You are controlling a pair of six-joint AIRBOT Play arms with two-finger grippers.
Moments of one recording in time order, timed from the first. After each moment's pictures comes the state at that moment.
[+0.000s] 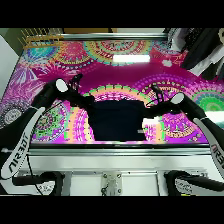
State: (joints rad) left arm -0.23 -1.47 1.26 1.14 -1.11 -1.57; right arm 0.06 -1.35 0.98 -0.94 1.05 1.17
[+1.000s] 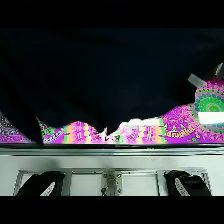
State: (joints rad) left arm -0.31 -0.73 1.79 1.15 -1.00 -1.58; right arm 0.02 -0.61 1.53 -0.99 1.11 1.46
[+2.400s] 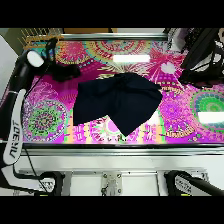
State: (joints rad) left arm -0.03 -1.56 1.56 1.15 -1.12 -1.58; right arm -0.18 -1.24 1.39 -1.33 1.14 1.55
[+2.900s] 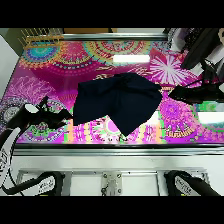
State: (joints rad) left arm 0.18 -1.32 0.75 1.00 -0.94 -1.54; right arm -0.17 -1.10 1.16 -1.15 1.19 1.51
